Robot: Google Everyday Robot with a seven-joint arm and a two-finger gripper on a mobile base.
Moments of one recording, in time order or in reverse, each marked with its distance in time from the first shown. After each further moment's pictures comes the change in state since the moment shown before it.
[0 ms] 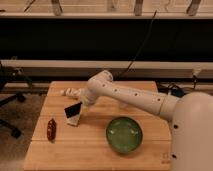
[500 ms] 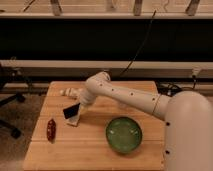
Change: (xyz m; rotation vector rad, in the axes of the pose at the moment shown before) arm 0.002 -0.003 0.021 -0.032 -0.024 0.008
